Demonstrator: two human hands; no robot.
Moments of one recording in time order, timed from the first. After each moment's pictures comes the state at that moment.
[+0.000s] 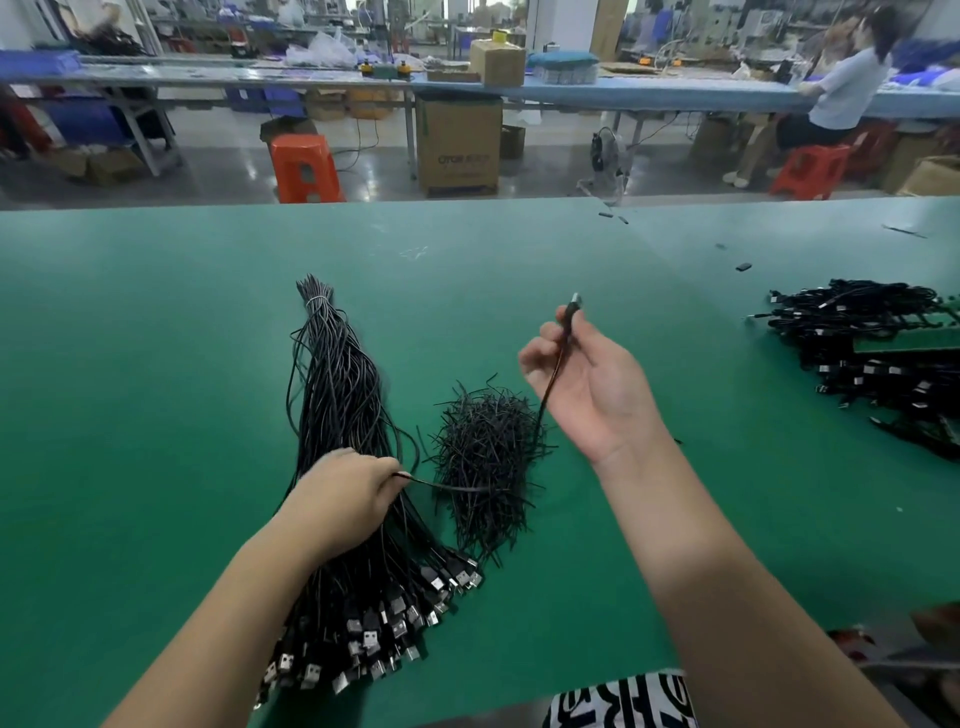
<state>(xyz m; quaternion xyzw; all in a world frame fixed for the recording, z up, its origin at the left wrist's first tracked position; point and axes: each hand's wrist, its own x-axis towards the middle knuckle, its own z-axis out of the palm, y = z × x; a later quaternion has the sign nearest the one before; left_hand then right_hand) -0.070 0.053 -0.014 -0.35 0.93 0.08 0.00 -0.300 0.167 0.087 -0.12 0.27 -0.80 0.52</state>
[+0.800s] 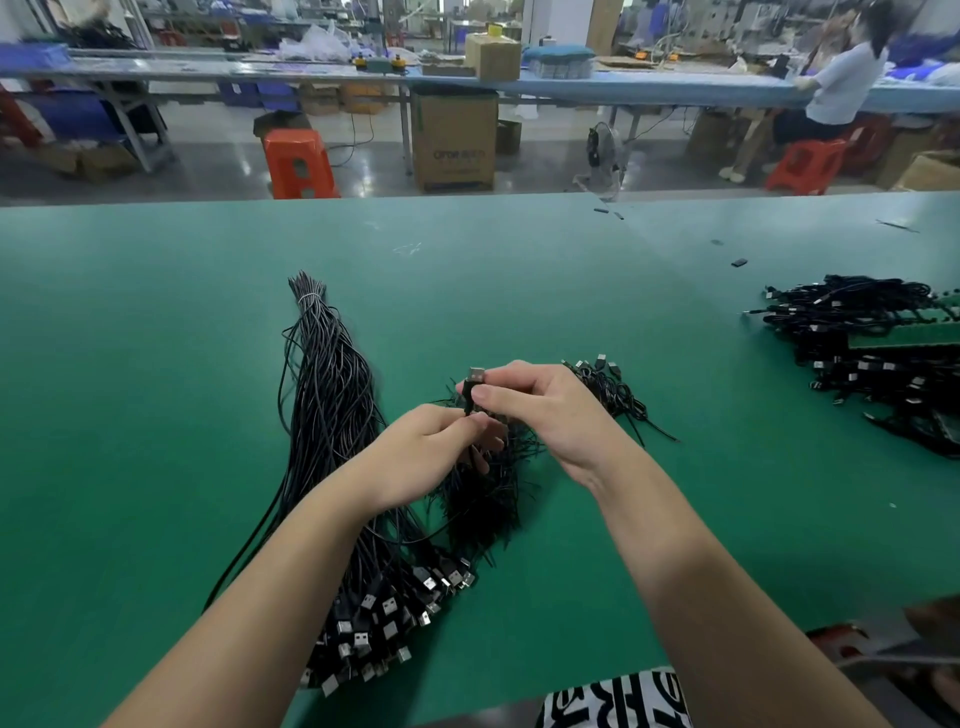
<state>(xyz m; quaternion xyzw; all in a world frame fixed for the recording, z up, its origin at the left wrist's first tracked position) -0.131 0.096 0.063 -0.27 0.81 0.50 -0.10 -0.290 0.176 0.065 -0.44 0.56 -0.58 0.41</state>
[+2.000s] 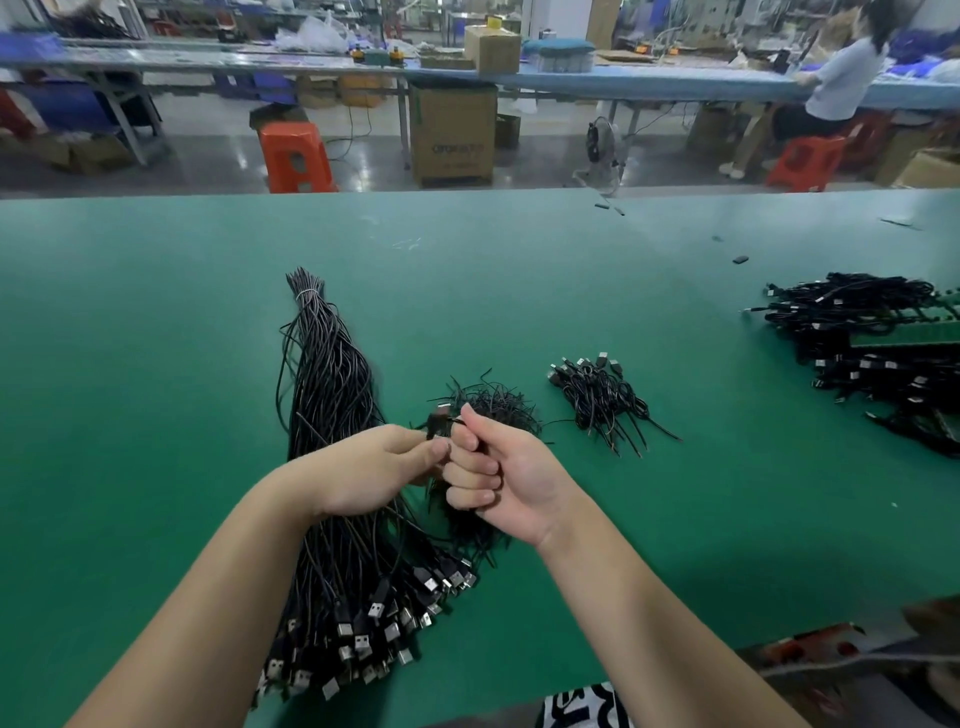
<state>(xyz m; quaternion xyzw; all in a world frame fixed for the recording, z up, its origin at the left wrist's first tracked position) -0.097 0.060 0.048 -0.26 0.85 0.45 0.02 -0.248 0.170 0.019 -0.21 0.30 -0.59 0.72</state>
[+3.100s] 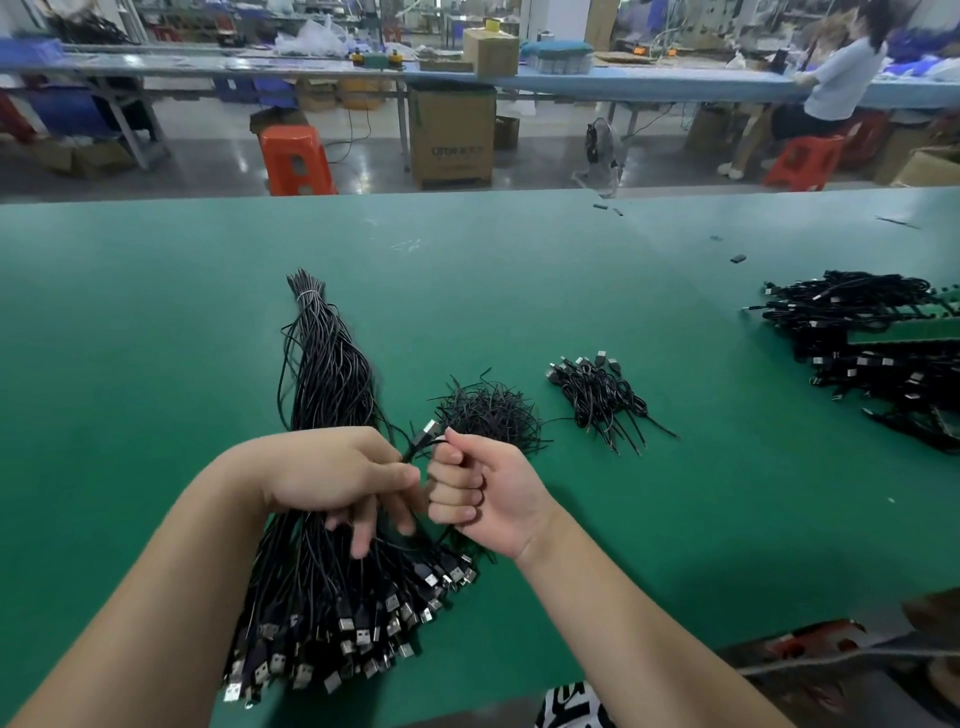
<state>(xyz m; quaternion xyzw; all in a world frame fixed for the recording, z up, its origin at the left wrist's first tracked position) -0.075 0.056 0.075 -0.24 0.82 0.49 0.18 -0.234 0.168 -0.007 -0.19 0.23 -0.58 0.76</state>
